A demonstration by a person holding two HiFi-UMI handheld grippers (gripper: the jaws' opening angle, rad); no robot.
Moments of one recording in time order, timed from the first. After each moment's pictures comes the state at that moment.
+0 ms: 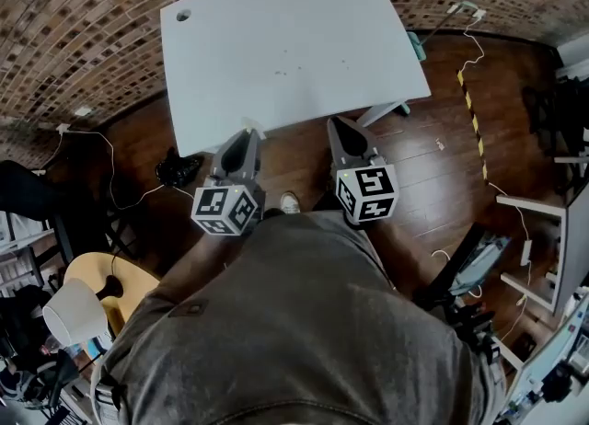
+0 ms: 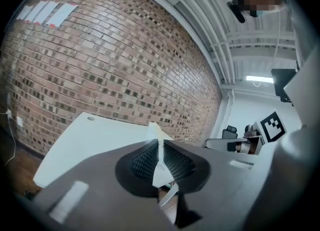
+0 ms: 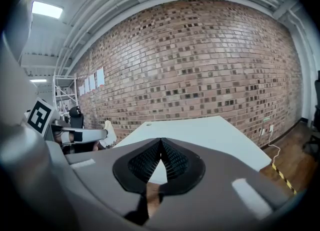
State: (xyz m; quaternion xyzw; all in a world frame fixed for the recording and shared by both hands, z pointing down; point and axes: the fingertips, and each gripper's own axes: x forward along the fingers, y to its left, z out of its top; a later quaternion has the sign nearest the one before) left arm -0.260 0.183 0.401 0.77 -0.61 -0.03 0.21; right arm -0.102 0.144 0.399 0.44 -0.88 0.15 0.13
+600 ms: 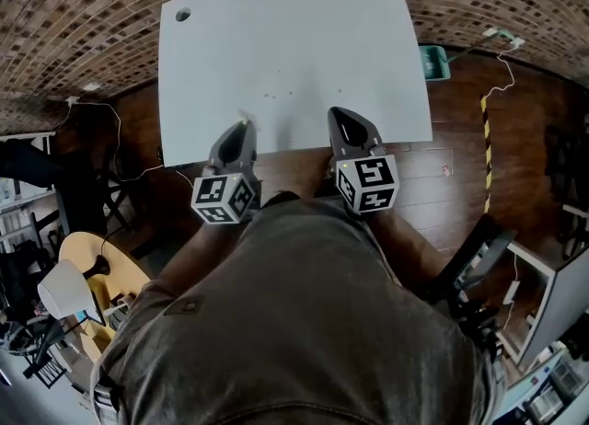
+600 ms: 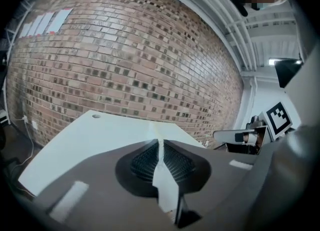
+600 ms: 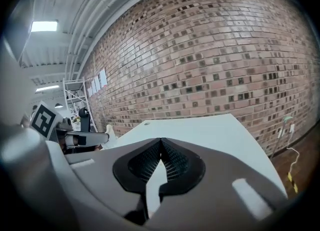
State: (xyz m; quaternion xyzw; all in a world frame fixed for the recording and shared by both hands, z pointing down) left arm -0.235 0.073 0.434 0.69 -0.69 0.02 0.23; right arm -0.075 0.005 0.424 0.35 -0.91 0.18 0.15
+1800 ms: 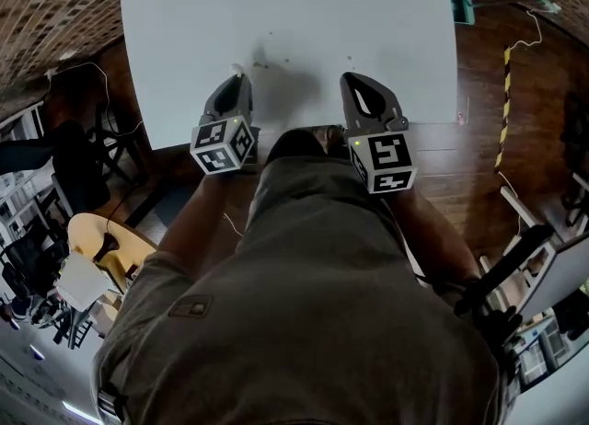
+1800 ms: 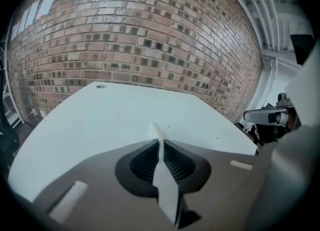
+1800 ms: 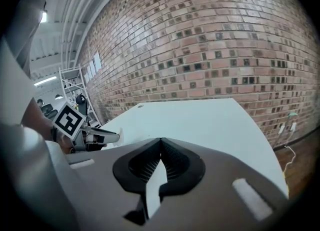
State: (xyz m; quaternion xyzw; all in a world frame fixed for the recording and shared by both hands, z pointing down) left arm -0.275 0.018 0.566 0.63 -0.68 0.14 0.34; right arm -0.082 -0.038 0.494 0.33 -0.89 0.20 0.24
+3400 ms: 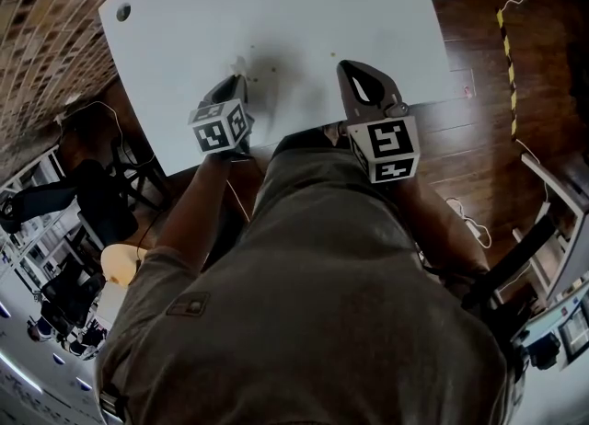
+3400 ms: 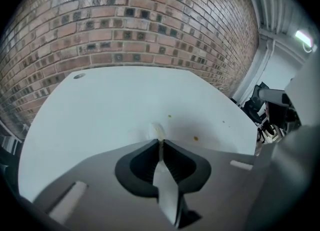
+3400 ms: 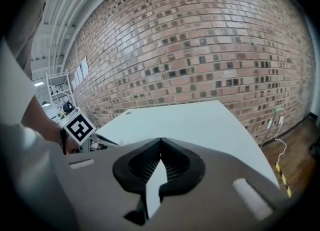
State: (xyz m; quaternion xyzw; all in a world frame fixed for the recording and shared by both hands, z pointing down) left arm -0.266 -0.013 0.606 0.65 -0.60 0.28 0.39; right arm -0.052 -0.058 0.486 0.40 -0.87 0.22 0.21
